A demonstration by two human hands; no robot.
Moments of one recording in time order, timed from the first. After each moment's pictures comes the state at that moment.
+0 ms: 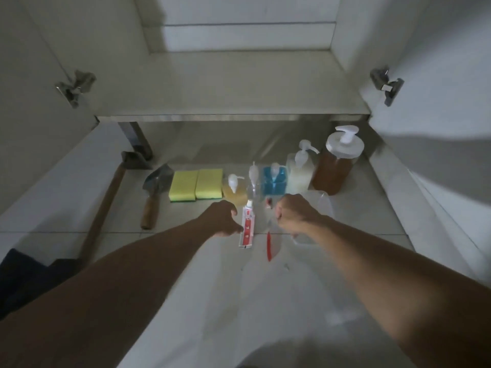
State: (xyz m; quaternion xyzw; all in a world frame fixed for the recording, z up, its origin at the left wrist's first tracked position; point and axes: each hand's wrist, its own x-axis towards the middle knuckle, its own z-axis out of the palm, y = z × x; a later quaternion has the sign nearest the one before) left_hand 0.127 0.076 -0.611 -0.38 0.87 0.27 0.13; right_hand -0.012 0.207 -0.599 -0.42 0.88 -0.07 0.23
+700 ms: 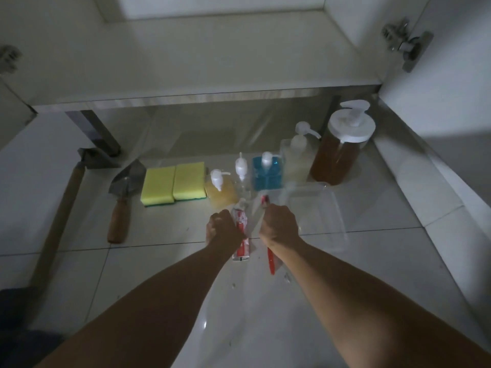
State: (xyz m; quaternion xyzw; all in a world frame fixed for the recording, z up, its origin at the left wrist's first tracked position) left_hand 0.076 0.085 -0.705 -0.51 0.82 0.27 0.03; right_hand -0.009 0.167 -0.694 -0.29 0.93 -0.18 0.16
